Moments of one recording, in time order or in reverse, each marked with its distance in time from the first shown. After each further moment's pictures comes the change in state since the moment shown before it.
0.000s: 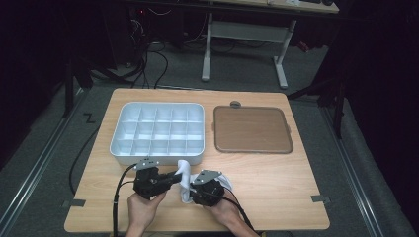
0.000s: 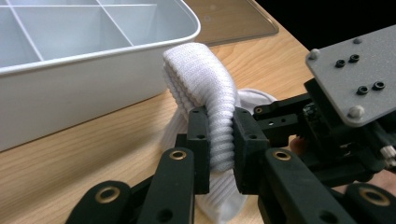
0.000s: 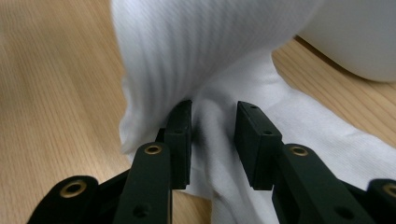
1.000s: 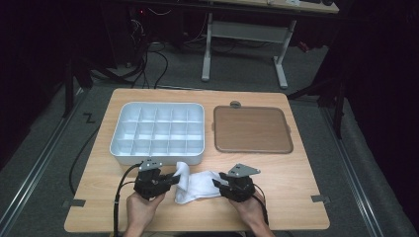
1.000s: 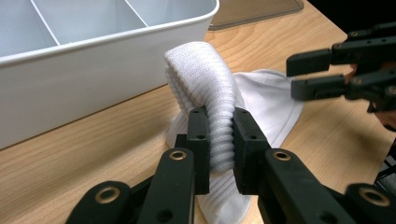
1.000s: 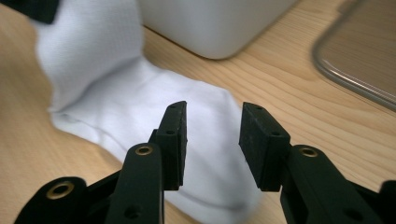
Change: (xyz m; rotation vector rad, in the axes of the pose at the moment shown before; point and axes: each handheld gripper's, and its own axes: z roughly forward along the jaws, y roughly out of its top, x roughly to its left) left arm 0.005 -0.005 0.003 0.029 0.079 0.078; right arm -0.041 -0.028 -0.073 -0.106 -0.160 0.172
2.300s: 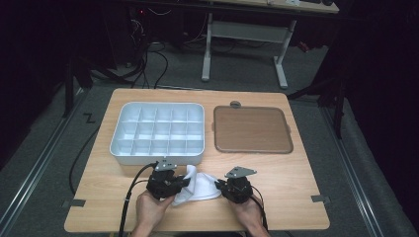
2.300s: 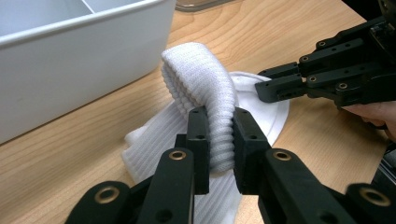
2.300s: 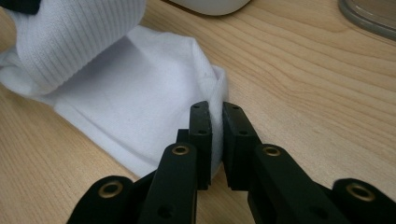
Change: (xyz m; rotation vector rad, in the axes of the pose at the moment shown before) left arm -0.018 -0.016 0.022 0.086 0.002 0.061; right arm -0.002 -0.017 0.021 0.086 0.022 0.065
